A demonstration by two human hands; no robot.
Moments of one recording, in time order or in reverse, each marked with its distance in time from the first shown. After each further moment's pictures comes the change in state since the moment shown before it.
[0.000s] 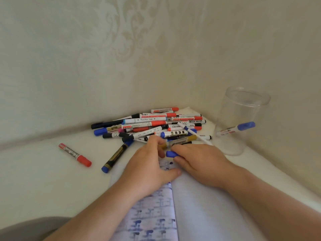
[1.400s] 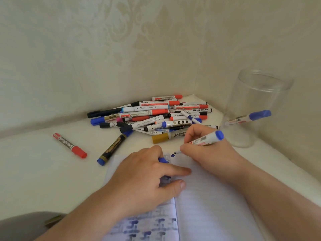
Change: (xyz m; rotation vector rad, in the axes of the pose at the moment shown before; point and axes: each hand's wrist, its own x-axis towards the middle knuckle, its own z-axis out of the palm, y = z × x) left_hand -0.024 0.009 -0.014 0.440 -0.283 0.210; right_hand -0.003 -0.007 0.002 1.043 0.215 0.332
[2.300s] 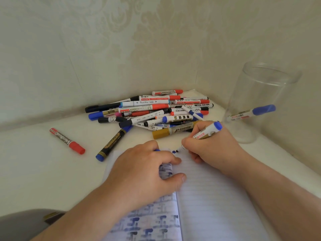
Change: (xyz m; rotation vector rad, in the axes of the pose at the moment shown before) left_hand 0.001 0.000 0.004 -0.059 0.063 -0.175; right_hand 0.007 -0.002 0.003 -0.051 0.100 0.195
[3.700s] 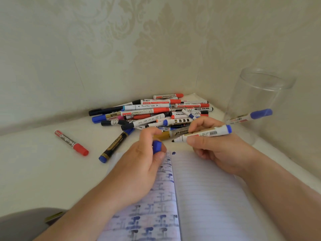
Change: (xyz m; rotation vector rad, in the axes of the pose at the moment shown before) left_hand -0.003 -0.011 0.001 -0.413 0.142 -0.028; right_hand 0.005 0.007 -0.017 0.485 -0.298 -0.140
